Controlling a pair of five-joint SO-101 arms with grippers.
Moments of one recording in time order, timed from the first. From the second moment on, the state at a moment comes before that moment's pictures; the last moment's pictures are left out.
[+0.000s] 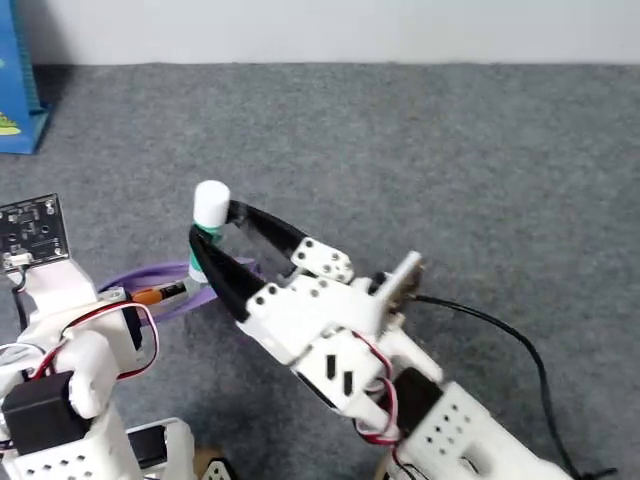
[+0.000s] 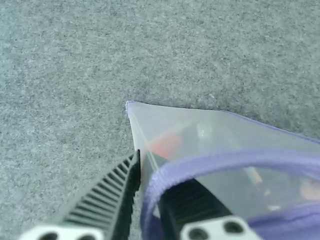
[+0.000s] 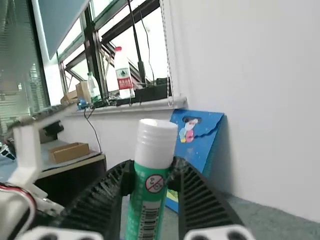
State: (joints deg) left arm -19.9 -62.5 30.4 97.4 6.8; right arm -51.5 -59.2 62.3 -9.8 -12.7
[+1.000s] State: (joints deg) left arm -19.8 -62.5 30.7 97.9 6.8; right arm -57.7 -54.4 69.3 -11.2 2.6
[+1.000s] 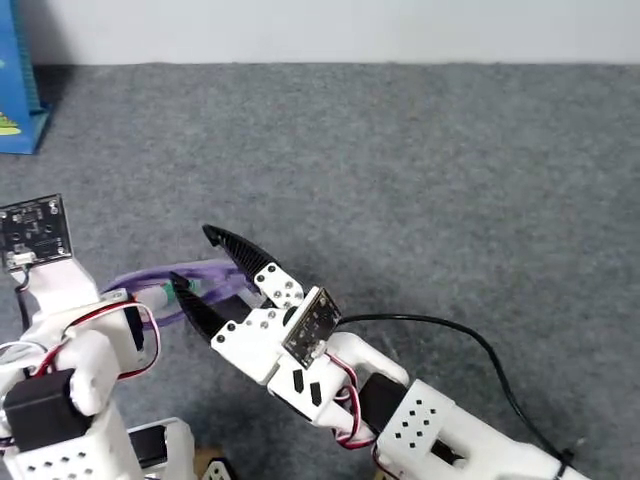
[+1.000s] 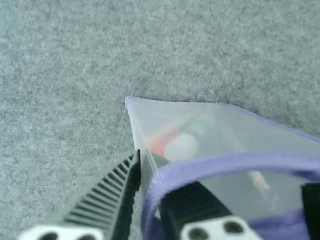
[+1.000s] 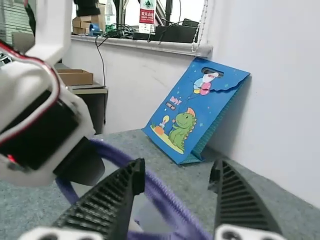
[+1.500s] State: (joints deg) left arm -29.8 -61.8 30.8 97.9 6.8; right arm -43.3 -69.2 61.3 47.2 -9.2
